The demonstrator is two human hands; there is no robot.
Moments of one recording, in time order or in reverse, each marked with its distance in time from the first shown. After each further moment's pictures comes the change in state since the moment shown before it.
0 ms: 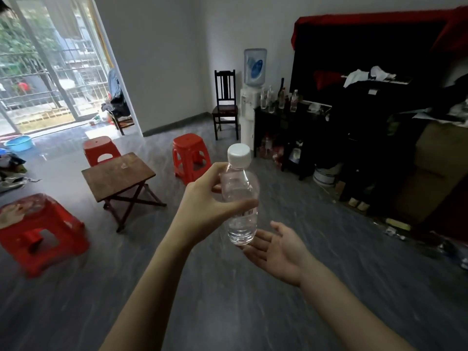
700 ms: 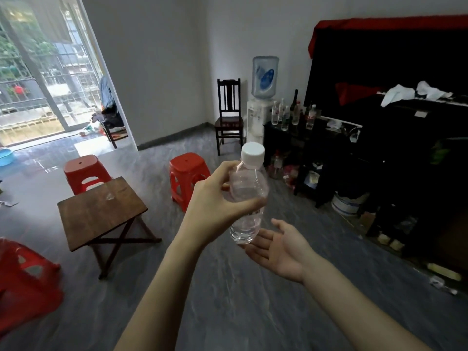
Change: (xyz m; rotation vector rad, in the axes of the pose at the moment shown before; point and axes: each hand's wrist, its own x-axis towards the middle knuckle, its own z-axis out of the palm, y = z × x) left_hand 0.335 -0.184 -0.042 0.022 0.028 0.046; right_hand 0.309 -0.213 0.114 -0.066 -0.003 -0.026
